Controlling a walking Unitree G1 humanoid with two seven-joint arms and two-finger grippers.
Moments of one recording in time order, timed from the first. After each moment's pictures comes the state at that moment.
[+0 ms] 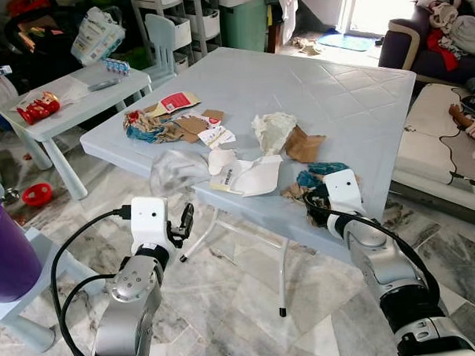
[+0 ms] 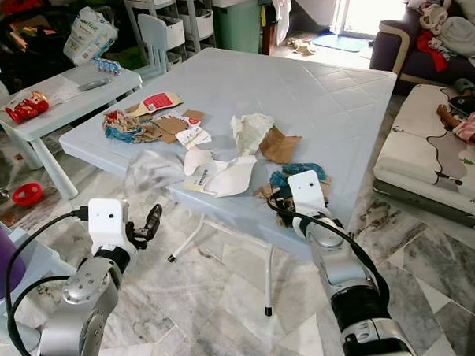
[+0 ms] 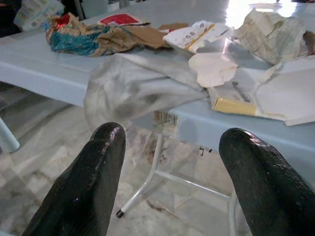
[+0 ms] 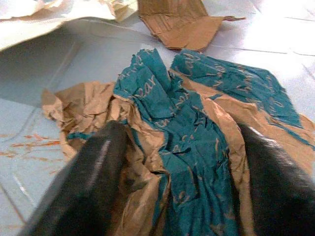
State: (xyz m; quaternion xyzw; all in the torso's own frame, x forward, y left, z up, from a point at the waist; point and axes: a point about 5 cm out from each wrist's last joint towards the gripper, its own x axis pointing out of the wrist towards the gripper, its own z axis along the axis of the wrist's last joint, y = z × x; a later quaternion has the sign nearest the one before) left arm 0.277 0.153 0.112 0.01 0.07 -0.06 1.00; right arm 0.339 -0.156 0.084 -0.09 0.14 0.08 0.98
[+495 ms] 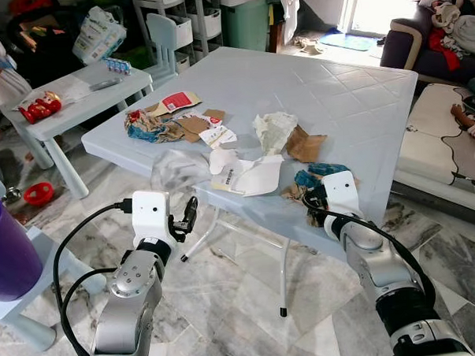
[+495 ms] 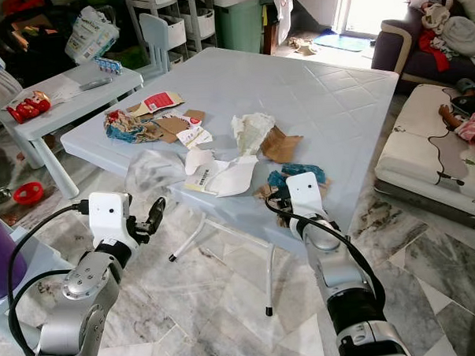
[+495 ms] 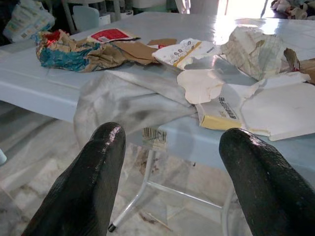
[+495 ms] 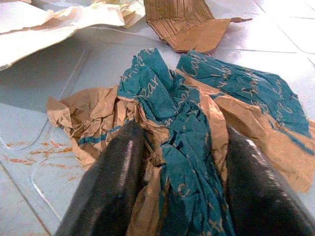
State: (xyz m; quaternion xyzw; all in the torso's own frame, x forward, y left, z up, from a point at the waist) left arm 0.280 0.150 0.119 0.00 0.05 -0.08 1.00; right arm 0.337 -0.152 0.082 -0.07 0.13 0.08 0.99
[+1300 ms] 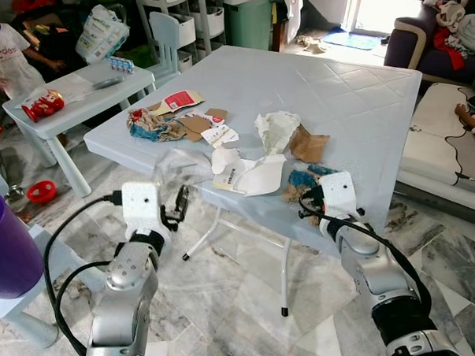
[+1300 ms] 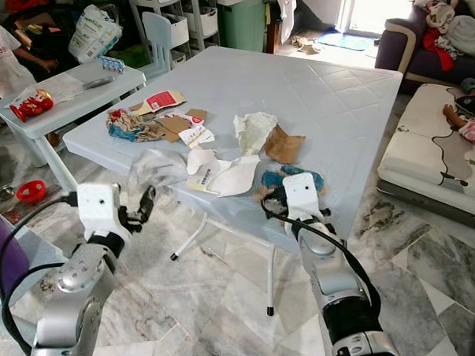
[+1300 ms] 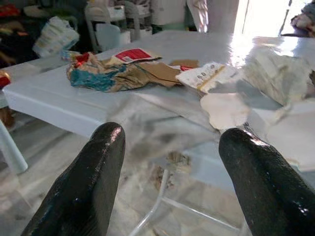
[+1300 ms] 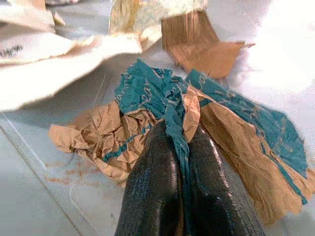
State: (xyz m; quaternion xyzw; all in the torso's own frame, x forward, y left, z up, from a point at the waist) left arm 0.287 0.158 0.132 0.00 0.02 -0.04 1.00; right arm 0.331 -0.143 0.092 -0.06 0.08 0.07 0.99
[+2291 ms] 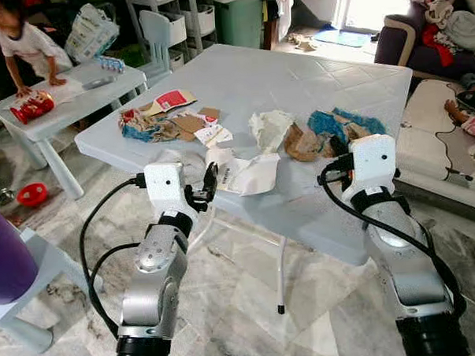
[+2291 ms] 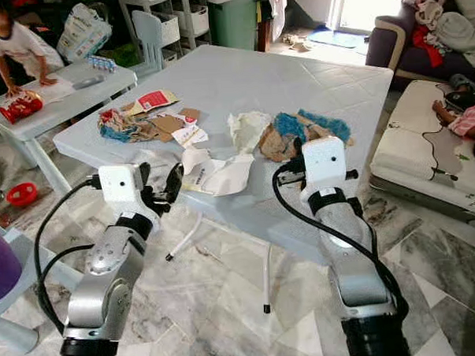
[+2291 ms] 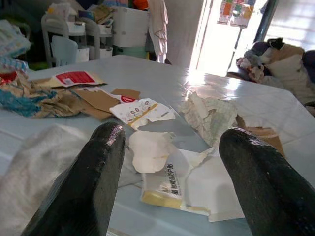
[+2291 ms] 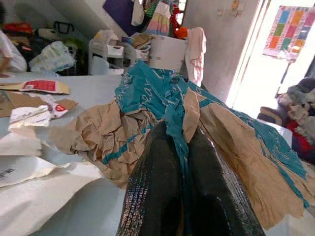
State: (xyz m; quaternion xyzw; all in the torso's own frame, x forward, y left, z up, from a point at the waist) left arm 0.302 0.113 0.149 -0.08 -0.03 -0.11 0.99; right arm 0.310 -0.152 0.173 -0.09 -0.10 0.05 0.99
